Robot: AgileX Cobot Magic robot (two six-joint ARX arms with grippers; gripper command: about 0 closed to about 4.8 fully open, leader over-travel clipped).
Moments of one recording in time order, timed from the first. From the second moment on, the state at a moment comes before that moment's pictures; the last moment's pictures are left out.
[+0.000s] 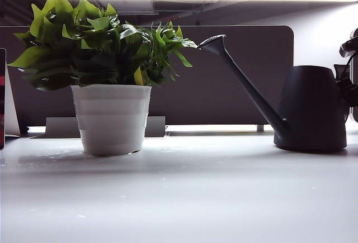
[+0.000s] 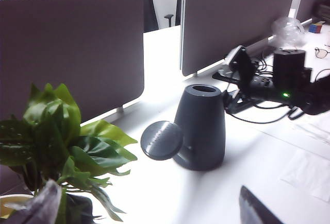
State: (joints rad) left arm -0.51 1.04 0.80 0.23 0.33 0.05; right arm -0.26 2.01 1.18 0.73 -0.29 -0.46
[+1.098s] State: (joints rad) left arm -0.51 1.04 0.80 0.20 0.31 0.05; right arm -0.18 2.08 1.26 0.64 -0.36 -0.29
